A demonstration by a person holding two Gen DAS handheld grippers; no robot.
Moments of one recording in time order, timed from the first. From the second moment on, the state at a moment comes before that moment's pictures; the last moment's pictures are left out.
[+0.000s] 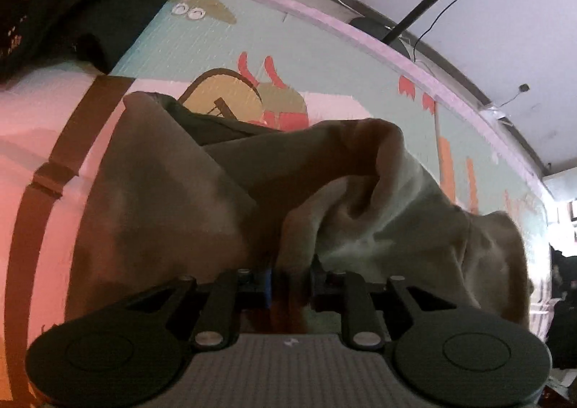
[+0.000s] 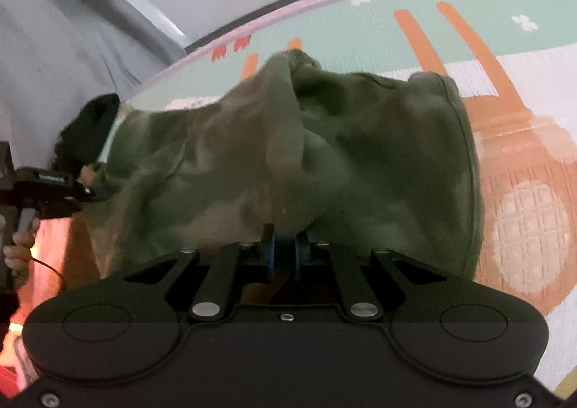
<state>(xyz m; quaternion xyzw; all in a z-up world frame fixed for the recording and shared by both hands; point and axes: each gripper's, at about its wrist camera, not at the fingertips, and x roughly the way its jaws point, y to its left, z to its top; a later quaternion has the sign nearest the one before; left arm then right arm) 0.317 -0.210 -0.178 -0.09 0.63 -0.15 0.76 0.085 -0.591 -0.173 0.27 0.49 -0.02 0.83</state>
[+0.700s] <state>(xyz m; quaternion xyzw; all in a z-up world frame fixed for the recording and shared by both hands) 0.228 -0.307 -0.115 -0.01 0.54 -0.35 0.77 0.107 -0.539 -0.119 0.17 0.45 0.02 0.88</state>
